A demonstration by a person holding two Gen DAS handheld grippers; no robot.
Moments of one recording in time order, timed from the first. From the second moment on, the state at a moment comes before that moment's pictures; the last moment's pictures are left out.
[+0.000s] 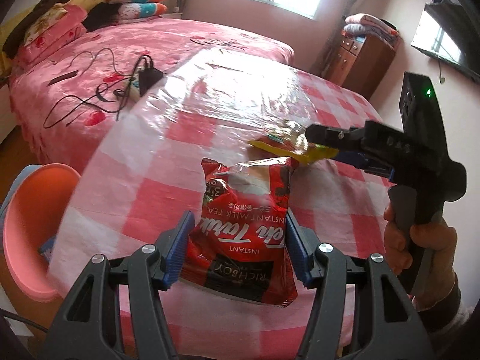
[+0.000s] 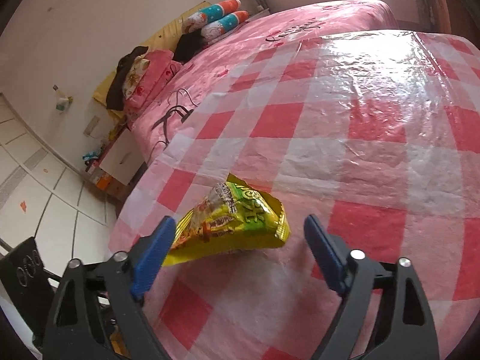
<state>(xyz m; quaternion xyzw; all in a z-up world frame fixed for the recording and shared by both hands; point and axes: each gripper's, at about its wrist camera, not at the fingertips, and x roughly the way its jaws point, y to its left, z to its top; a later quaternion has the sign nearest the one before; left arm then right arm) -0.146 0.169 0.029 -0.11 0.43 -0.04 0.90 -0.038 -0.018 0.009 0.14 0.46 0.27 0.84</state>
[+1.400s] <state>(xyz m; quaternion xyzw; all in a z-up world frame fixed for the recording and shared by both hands) -0.161 0.252 0.032 -0.16 0.38 0.00 0.91 -0.058 0.041 0.044 -0.05 0.38 0.21 0.90</state>
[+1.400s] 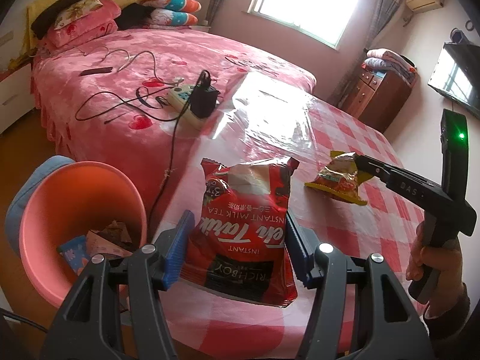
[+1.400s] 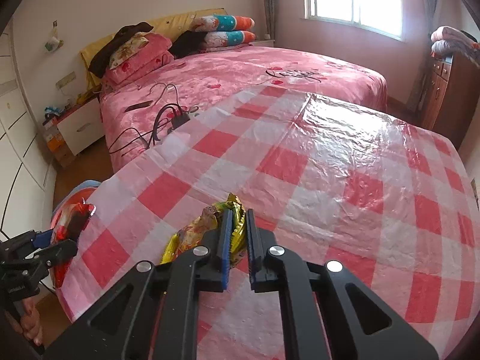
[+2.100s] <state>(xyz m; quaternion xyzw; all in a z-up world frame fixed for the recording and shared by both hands) -0.177 0.307 0.040 -0.15 0.37 0.08 0.91 -0.078 0.083 0.097 -0.05 0.33 0.26 0.91</state>
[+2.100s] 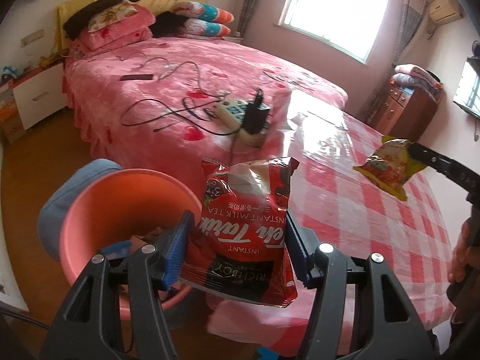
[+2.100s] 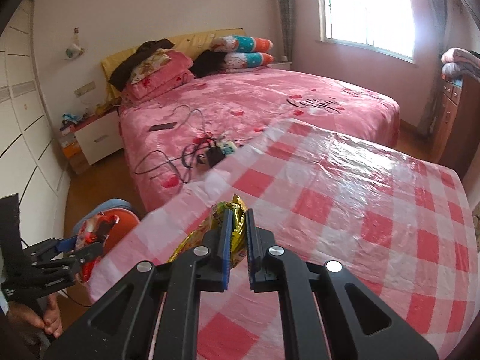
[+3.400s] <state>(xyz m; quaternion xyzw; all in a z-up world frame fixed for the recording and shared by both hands) -0.203 0.420 -0.029 -0.16 0.42 0.25 0.86 -0.103 0.309 0.022 -0.18 0.38 0.41 0.81</state>
